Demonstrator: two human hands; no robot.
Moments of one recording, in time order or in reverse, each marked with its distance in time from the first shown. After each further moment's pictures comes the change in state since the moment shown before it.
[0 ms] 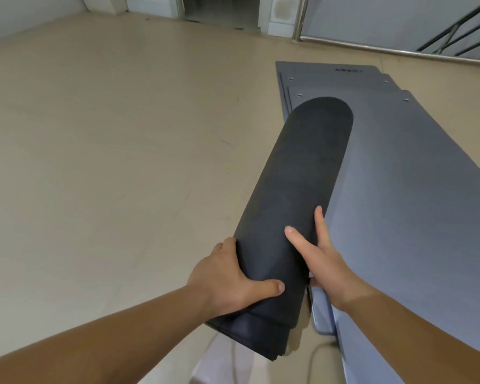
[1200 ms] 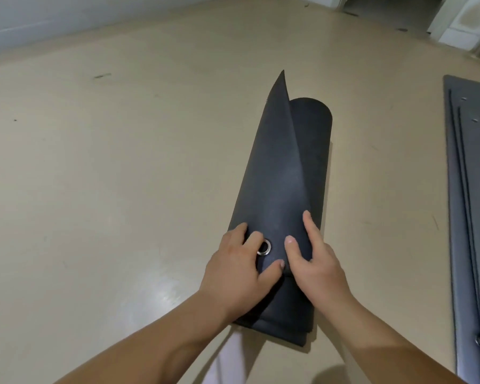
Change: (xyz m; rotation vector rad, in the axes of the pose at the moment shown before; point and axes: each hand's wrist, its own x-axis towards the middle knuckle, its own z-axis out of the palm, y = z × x) left_hand -0.117 -0.241 -0.065 0.008 0.542 -0.009; right_hand -0.069 0.017 0.289 -0.651 -0.160 -0.272
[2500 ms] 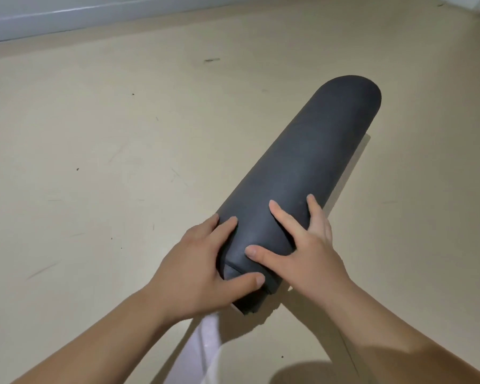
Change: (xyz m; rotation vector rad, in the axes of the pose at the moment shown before) left_hand -0.041 -0.238 -0.166 -0.076 0.114 -0.183; right_hand 0.029 -0.181 0.199 -0.324 -0.331 -0.446
